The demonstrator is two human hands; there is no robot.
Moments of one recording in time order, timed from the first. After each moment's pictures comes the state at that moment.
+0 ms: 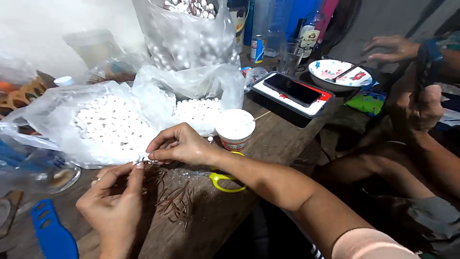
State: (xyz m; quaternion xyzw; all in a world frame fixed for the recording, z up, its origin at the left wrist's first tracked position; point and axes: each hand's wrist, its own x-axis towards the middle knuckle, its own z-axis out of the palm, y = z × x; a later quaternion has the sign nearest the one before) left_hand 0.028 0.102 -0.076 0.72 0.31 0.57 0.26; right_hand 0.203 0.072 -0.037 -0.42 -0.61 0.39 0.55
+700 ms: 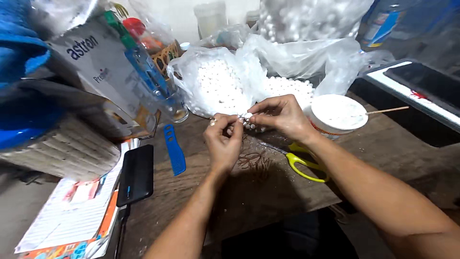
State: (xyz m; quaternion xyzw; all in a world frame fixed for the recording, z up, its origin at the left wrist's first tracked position) left_hand 0.038 0.092 -0.070 0.69 0.31 0.60 0.28; right_hand 0.208 0.069 -0.044 -0.42 -0.65 0.28 0.57
